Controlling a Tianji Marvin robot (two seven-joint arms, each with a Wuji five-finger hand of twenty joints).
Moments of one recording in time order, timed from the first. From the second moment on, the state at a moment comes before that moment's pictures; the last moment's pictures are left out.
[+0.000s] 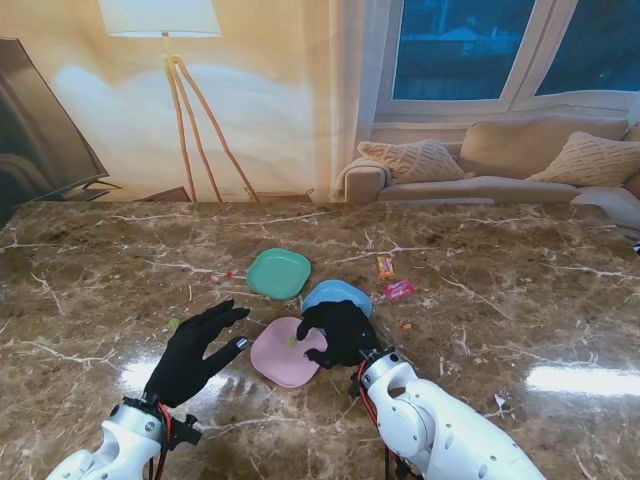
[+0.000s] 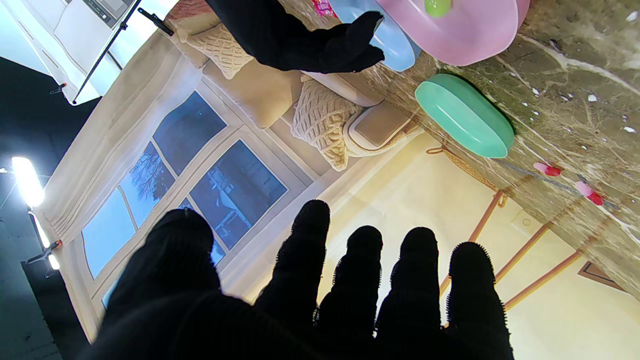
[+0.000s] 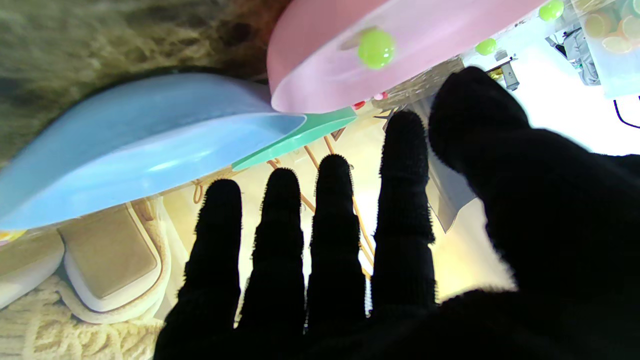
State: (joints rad) left arm 2.02 -1.14 -1.37 -1.86 0.59 -0.30 0.26; right arm -1.39 -1.18 0.78 -1.27 -0.75 -0.15 -0.45; left_hand 0.64 0.01 0.03 0.11 0.55 0.15 0.14 0.28 0.42 0.20 0.10 0.21 0.34 0.18 0.10 0.24 0.03 0.21 0.49 0.28; right_hand 0.50 -0.86 1.13 -0.30 0.87 -0.19 0.62 0.46 0.76 -0.02 0.22 0.33 0.58 0.02 0.27 0.35 0.27 0.09 0.76 0.38
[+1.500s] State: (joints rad) left arm 2.02 -1.14 -1.36 -1.85 0.59 -0.29 0.26; right arm -1.50 -1.09 1.12 -1.25 -0.92 -0.05 -0.34; left_hand 0.64 0.01 0.03 0.11 0.55 0.15 0.14 0.28 0.42 0.20 0.10 0.21 0.34 0.18 0.10 0.24 0.03 0.21 0.49 0.28; right_hand 0.51 -0.80 1.26 -0.18 0.83 -0.19 0.56 0.56 0.53 0.02 0.22 0.32 0.32 0.02 0.31 0.32 0.18 0.06 0.72 0.41
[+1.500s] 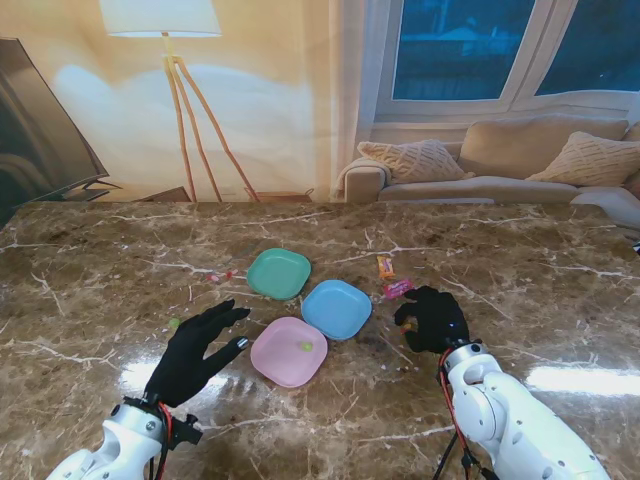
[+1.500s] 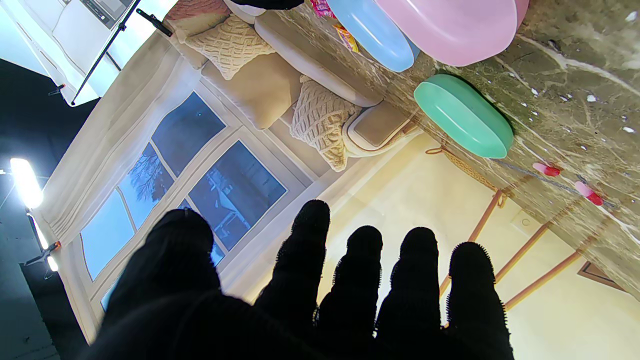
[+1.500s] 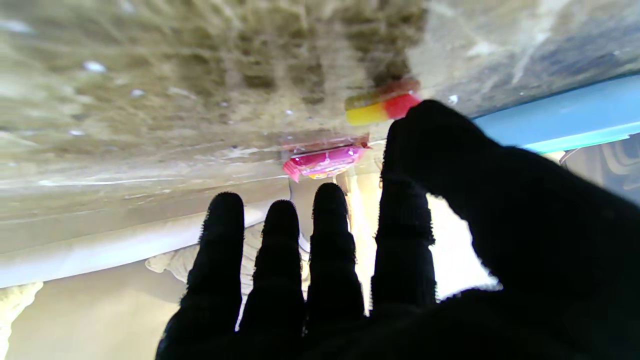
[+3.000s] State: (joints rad) left arm 2.01 -1.14 -1.36 -1.85 0.59 -0.29 0.26; right arm -1.39 -1.11 1.03 -1.08 -0.83 -0.05 -0.48; left_hand 0.64 0.01 0.03 0.11 0.55 0.15 0.14 0.28 0.42 0.20 0.10 0.21 0.34 0.18 0.10 0.24 0.03 0.21 0.49 0.28; right_hand 0.51 -0.82 1.19 -0.30 0.85 -0.29 0.87 0.35 0.66 0.00 0.27 0.32 0.36 0.02 0.33 0.32 0.19 0.06 0.73 0.41
